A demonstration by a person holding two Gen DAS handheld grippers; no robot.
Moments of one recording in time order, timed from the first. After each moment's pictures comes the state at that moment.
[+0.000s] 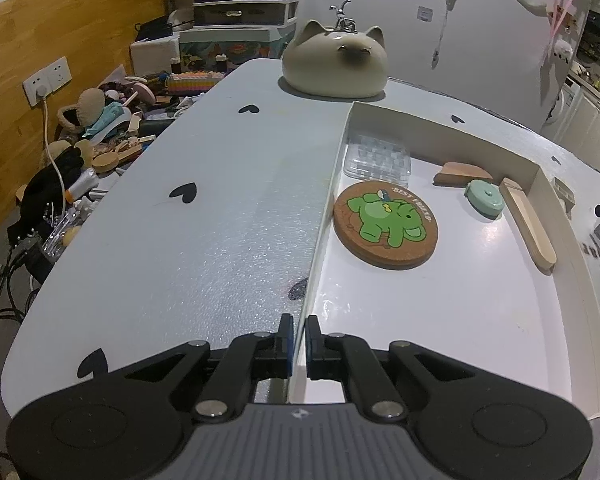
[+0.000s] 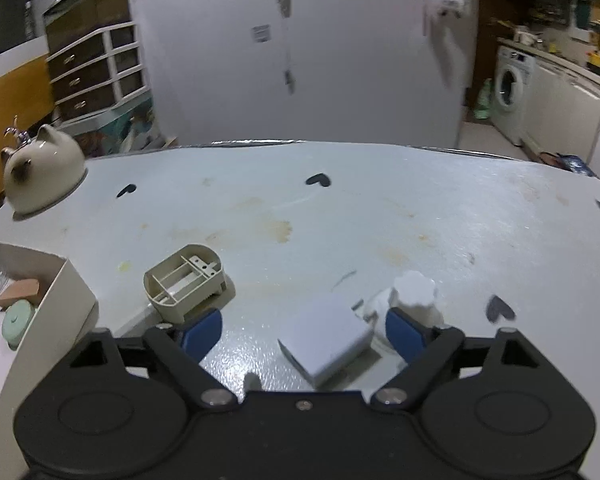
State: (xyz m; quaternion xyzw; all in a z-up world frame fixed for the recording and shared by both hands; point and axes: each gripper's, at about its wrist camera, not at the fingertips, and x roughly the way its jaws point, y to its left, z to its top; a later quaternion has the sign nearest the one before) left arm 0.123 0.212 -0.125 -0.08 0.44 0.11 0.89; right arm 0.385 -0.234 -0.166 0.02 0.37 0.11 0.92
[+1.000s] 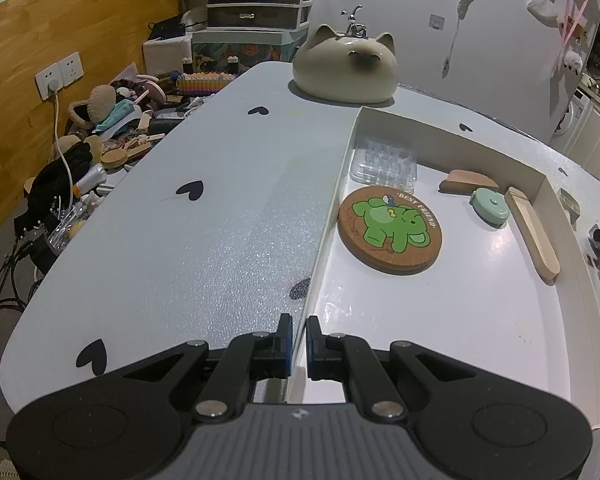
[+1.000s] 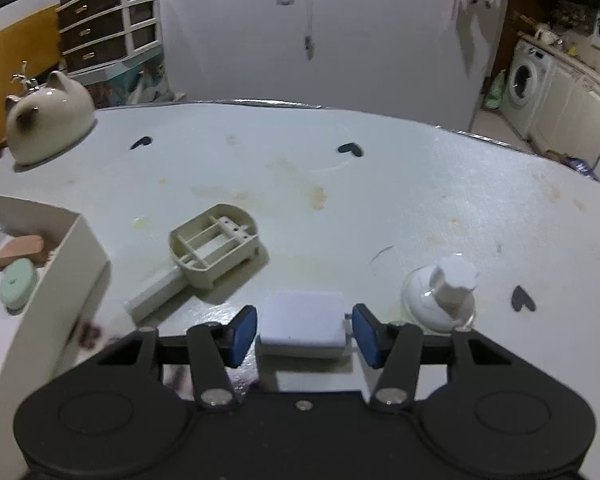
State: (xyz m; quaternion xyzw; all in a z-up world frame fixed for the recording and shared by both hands) left arm 0.121 0.210 -0.126 -0.09 0.44 0.13 0.89; right arm 0.376 -0.197 -0.167 -0.04 0.41 0.09 0.91
